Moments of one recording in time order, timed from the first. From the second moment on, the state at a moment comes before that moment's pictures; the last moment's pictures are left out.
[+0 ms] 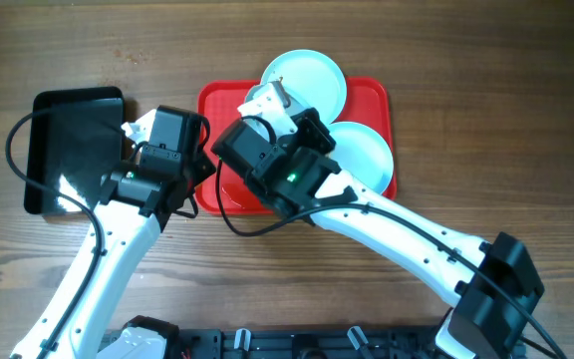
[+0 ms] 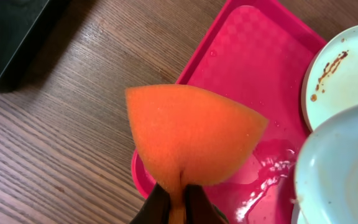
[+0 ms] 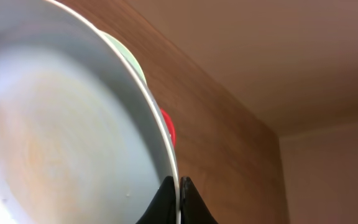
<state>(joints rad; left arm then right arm) -0.29 1.27 1.02 -0.83 -0.22 -0.85 0.93 1.77 1.49 -0.80 1.03 0.16</state>
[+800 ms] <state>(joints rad) -0.29 1.28 1.02 -0.85 -0.22 -0.85 -0.15 1.69 1.39 -0.86 0.08 0.43</state>
